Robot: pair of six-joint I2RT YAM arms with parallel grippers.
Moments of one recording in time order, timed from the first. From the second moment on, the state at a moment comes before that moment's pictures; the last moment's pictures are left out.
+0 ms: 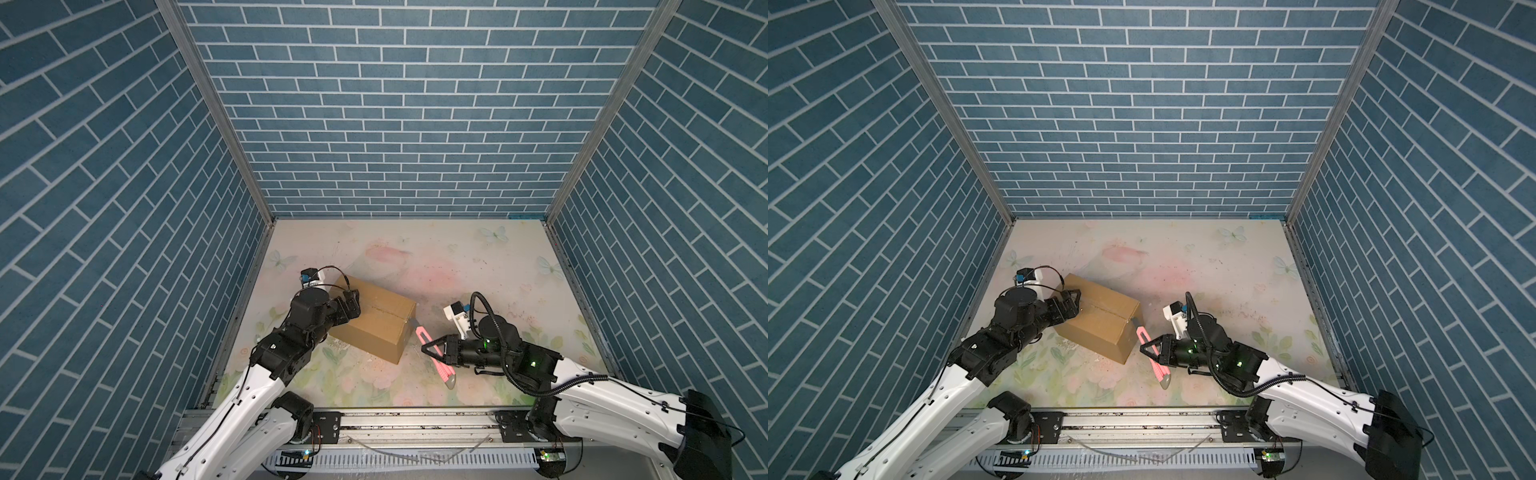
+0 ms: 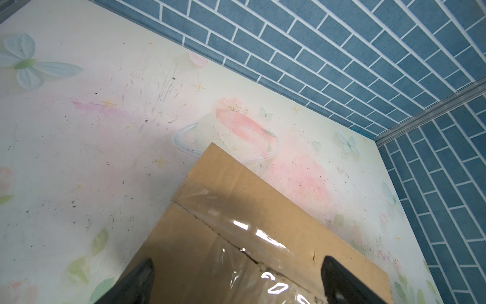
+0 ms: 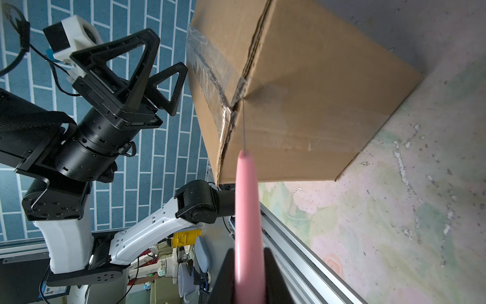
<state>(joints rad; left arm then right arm) -0.47 0.74 0.67 -0.46 -0.15 -0.65 1.03 0.89 0.49 -0.01 -0.35 1.13</state>
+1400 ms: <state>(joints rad) -0.50 0.51 0.72 -0.70 -0.11 -0.81 1.06 0.98 0.47 0.13 -0.40 1.15</state>
